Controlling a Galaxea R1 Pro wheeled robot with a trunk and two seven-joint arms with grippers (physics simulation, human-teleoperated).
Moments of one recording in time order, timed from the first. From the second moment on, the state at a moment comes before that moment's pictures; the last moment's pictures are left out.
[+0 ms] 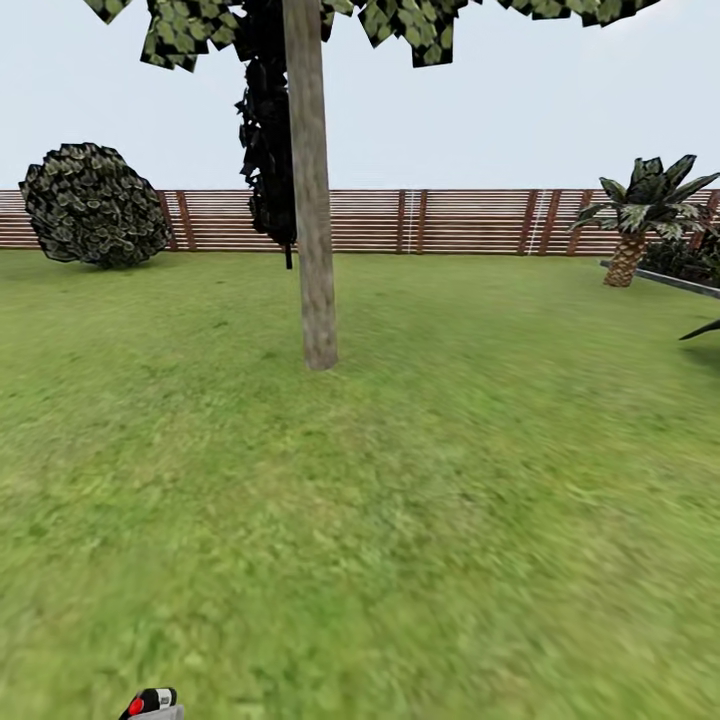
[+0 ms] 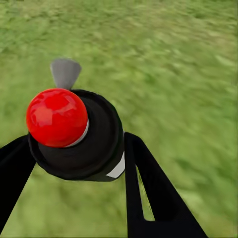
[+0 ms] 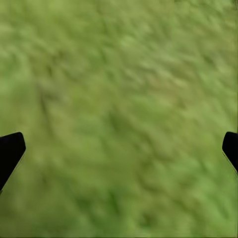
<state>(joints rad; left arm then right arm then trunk) -0.10 0.10 0.09 -0.48 0.09 -0.58 0.05 -0.19 0.02 0.19 -0.09 0.06 -0.58 -0.25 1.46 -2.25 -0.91</state>
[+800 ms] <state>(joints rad) -0.10 0.10 0.09 -0.48 0.09 -0.58 0.05 -0.19 0.00 0.18 -0.39 0.06 -0.58 -0.26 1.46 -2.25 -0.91</state>
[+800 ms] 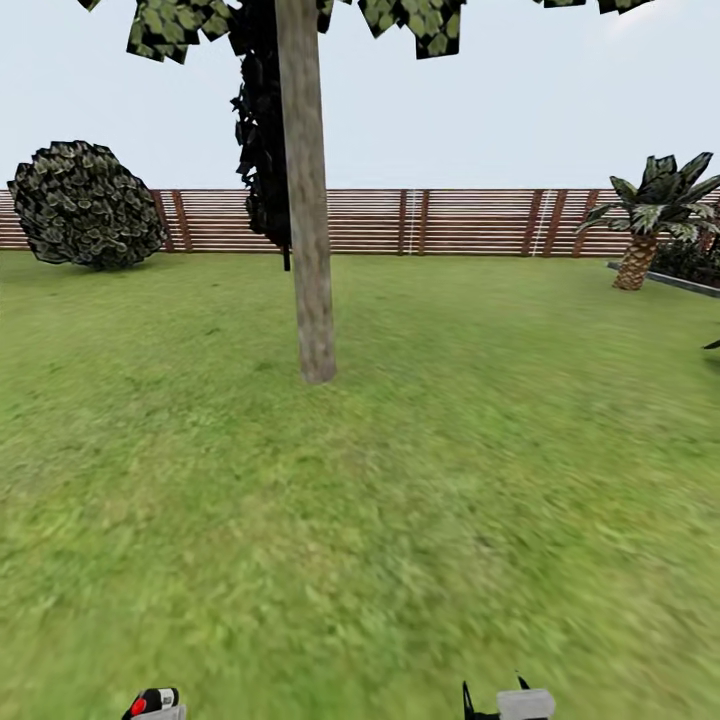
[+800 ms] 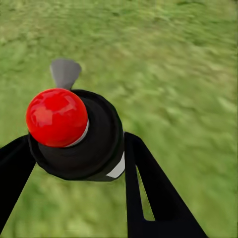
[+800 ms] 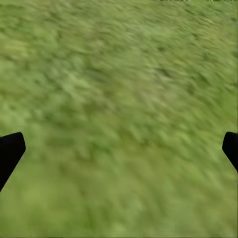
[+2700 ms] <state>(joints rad) -0.10 0.10 0.09 -0.48 0.10 -0.58 0.05 -0.19 0.00 0.19 -0.38 0.07 -0.59 -0.26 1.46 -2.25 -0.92</state>
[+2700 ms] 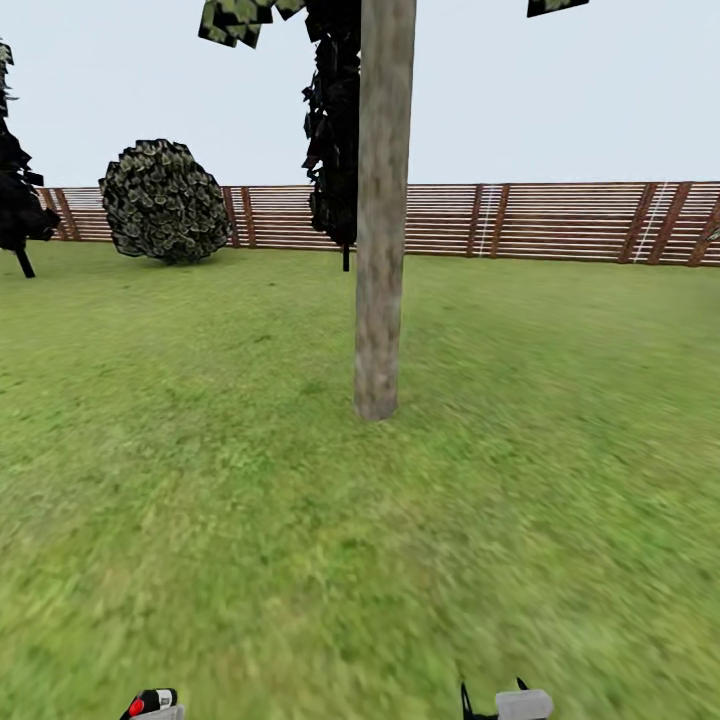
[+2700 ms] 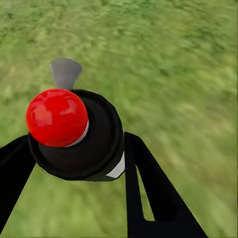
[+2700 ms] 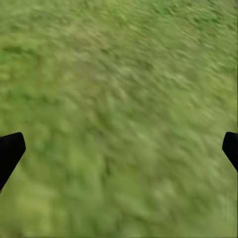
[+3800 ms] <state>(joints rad) -0.10 0.10 0.09 -0.48 0.09 -0.58 0.05 -0.19 0.00 0.19 -0.38 0.07 -0.59 -0.26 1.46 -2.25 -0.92</state>
